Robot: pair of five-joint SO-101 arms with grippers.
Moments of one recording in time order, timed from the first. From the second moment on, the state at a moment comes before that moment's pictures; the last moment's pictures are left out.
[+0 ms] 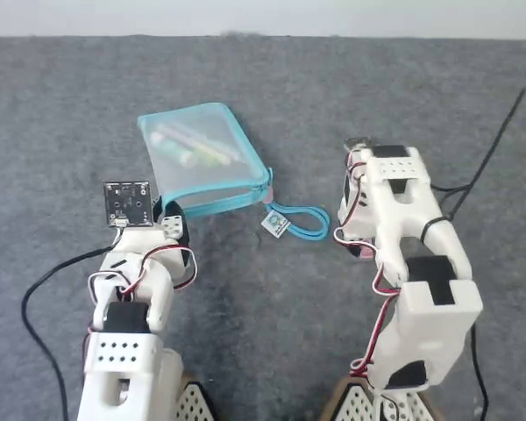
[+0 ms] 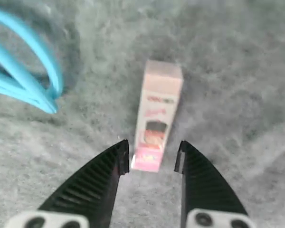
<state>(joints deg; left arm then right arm) -5.4 -70.5 86.3 29.3 8.3 -7.3 18.3 12.3 78.1 5.8</state>
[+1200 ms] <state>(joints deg) -5.4 -70.5 86.3 29.3 8.3 -32.0 -9.2 12.0 89.4 24.3</state>
